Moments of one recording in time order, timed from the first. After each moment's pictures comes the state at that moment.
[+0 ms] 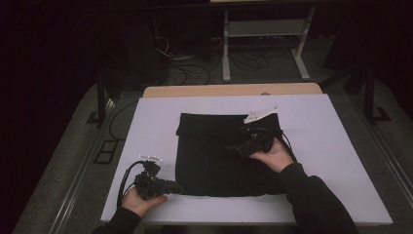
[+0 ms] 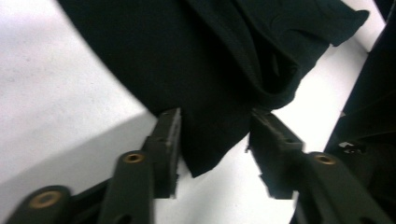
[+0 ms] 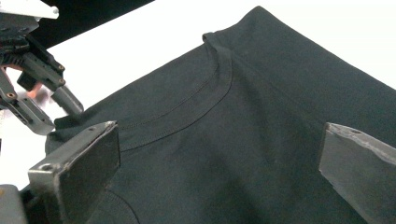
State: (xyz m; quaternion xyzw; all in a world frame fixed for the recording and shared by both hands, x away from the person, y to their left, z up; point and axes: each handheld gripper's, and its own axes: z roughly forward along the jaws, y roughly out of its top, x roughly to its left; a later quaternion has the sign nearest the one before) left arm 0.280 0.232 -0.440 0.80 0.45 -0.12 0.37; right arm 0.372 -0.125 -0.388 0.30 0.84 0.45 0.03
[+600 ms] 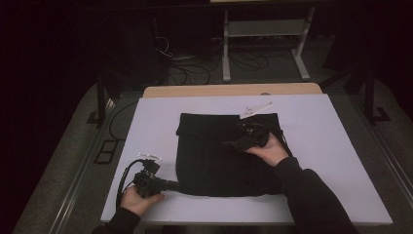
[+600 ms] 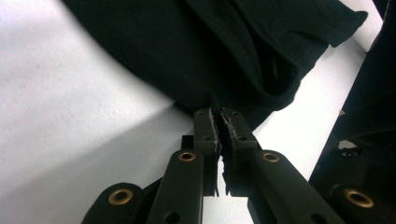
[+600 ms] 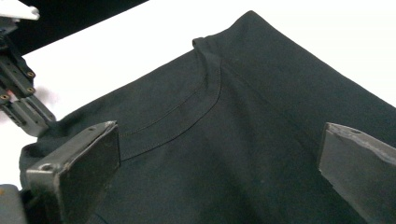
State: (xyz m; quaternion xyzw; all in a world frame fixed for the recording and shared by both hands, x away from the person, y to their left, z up) left arm 0.283 0.235 -0.436 0.81 0.45 -0.13 0.37; right arm 0.389 -0.117 -0.389 0.30 0.84 0.44 0.04
